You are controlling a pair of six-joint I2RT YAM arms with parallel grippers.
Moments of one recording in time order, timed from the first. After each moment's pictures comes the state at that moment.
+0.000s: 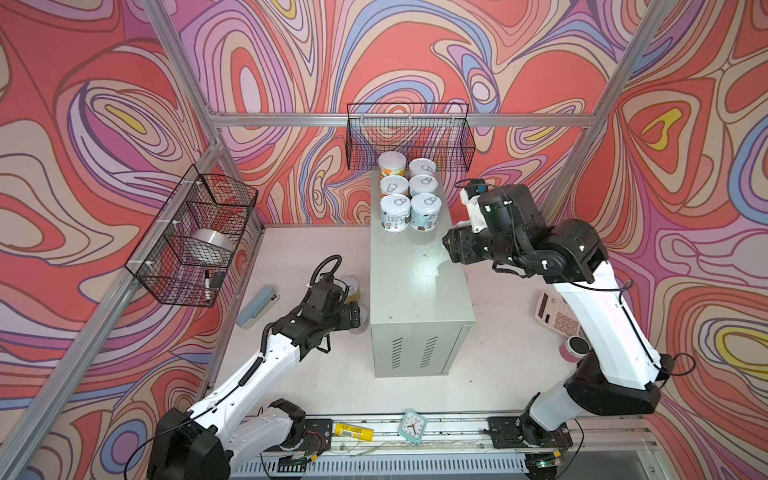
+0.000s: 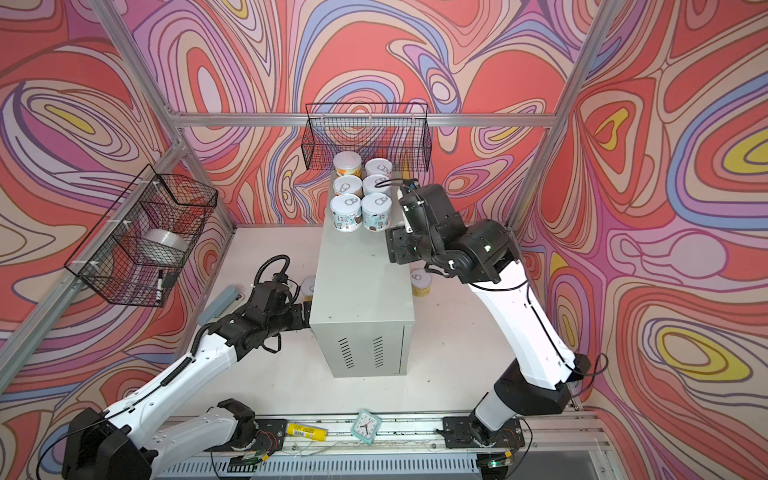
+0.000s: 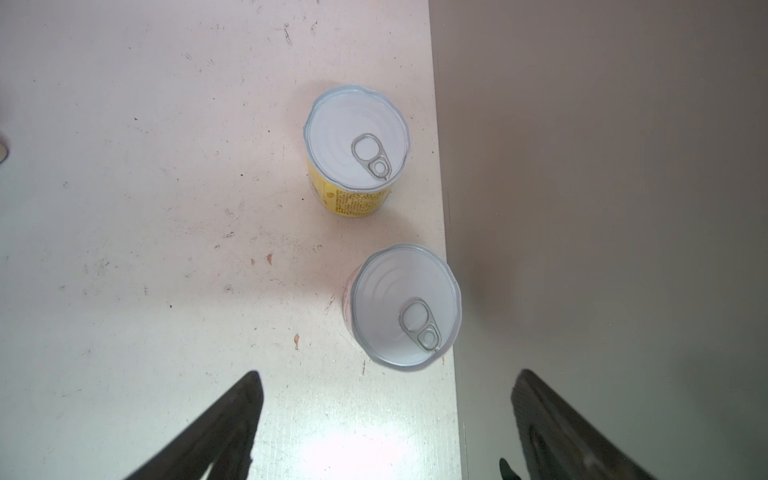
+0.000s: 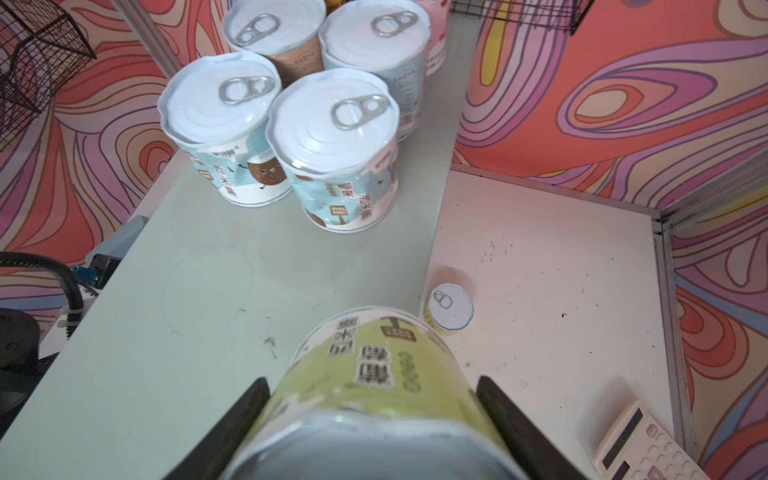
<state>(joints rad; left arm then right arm) -0.45 1.07 0.76 -0.54 -0.12 -0.50 0.74 1.62 2.31 -1.38 0.30 0.30</state>
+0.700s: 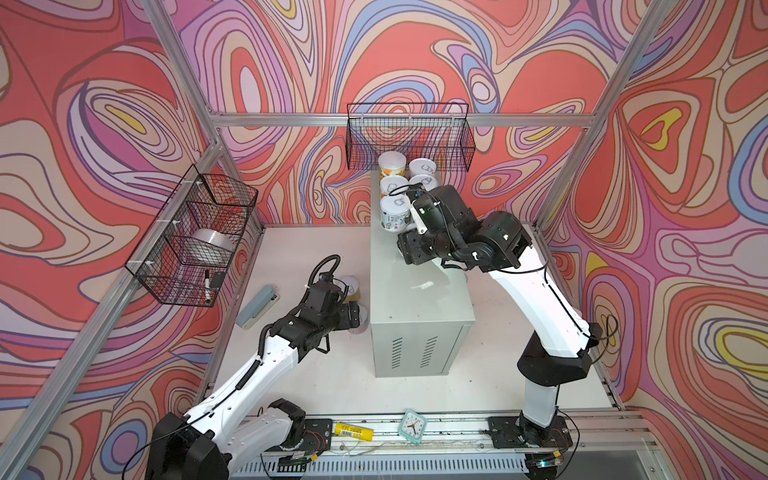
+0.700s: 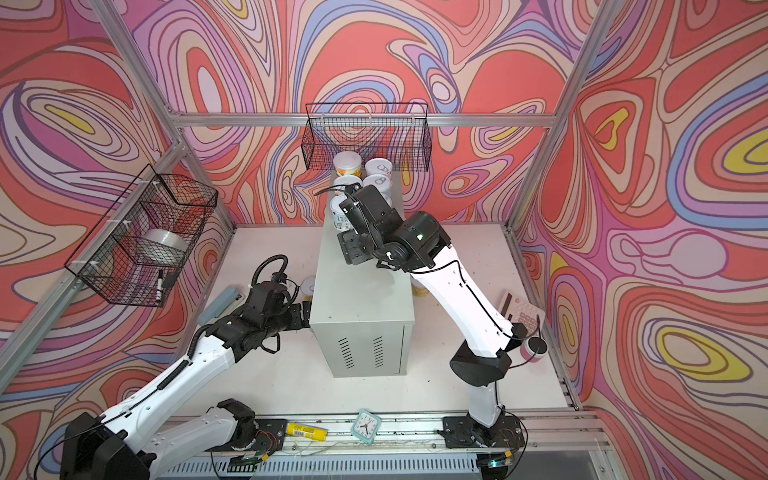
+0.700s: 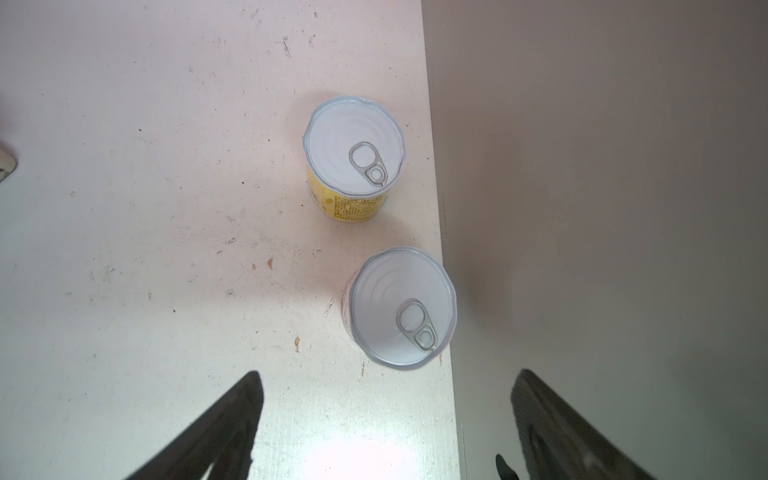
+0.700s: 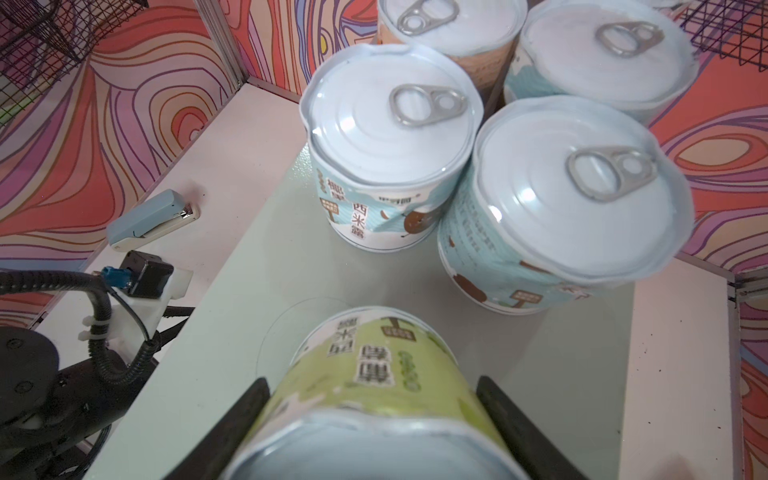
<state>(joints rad) -0.45 1.05 0.76 -0.53 -0.12 -0.50 0.86 1.91 2.58 -1.41 0.31 0.28</state>
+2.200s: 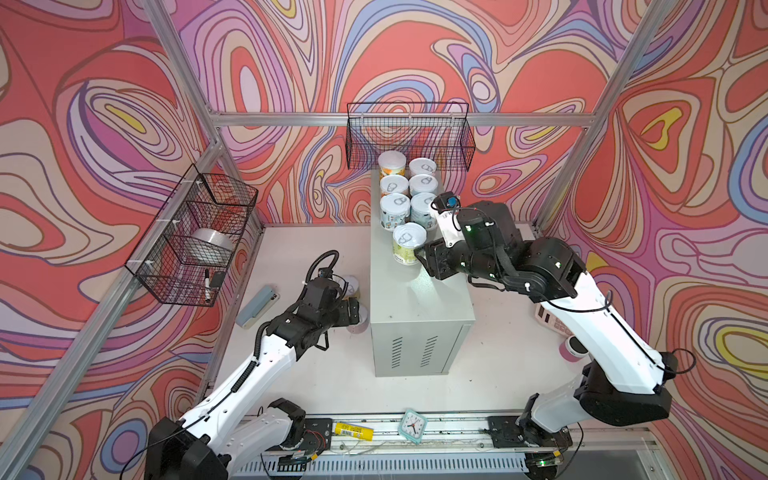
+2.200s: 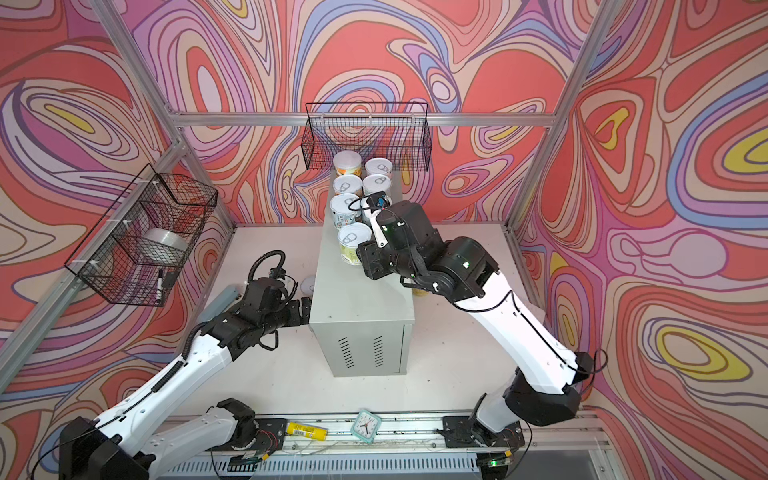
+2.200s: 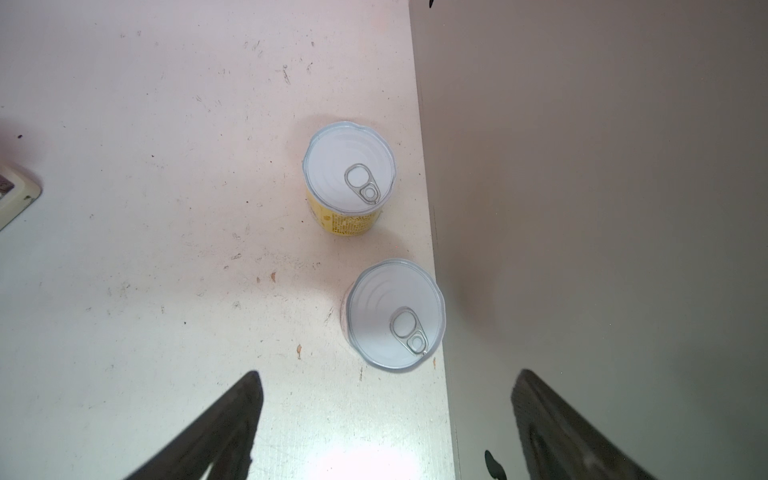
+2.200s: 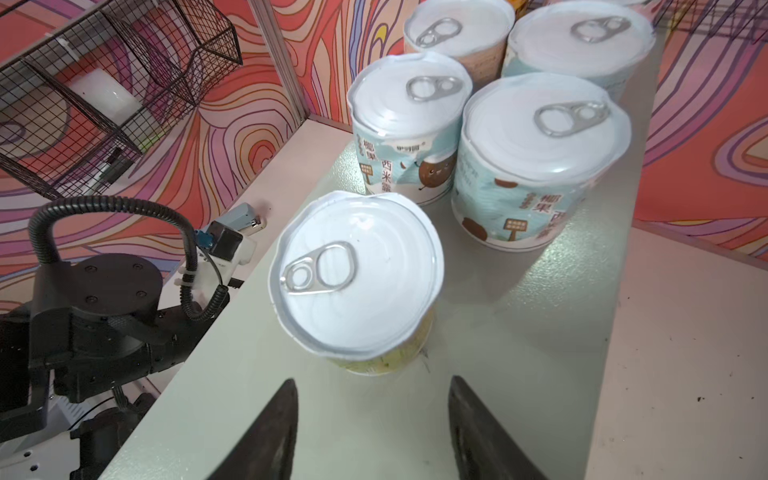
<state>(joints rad) -0.45 1.04 0.80 -0.57 -0.12 -0.47 0.87 1.52 2.05 -1.11 0.19 0.31</state>
